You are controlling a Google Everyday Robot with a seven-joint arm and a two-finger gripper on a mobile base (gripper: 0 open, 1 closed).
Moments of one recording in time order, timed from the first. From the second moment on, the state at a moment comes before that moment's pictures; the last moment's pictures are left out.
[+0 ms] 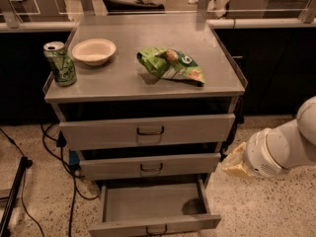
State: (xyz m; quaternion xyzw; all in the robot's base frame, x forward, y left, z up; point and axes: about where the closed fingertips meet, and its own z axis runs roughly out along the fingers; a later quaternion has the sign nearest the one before) arm 0.418 -0.190 0.741 -0.53 0.81 0.10 0.22
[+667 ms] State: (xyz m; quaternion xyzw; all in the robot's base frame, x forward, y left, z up) arm 0.416 -0.203 0.609 -0.53 0.82 0.09 0.19
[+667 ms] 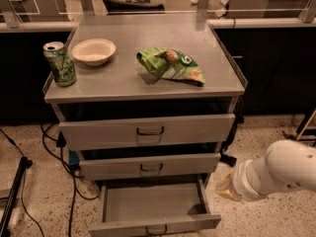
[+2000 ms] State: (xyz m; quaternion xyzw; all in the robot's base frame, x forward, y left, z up) arm 0.425 -0.204 0.340 -0.46 0.86 0.16 0.15
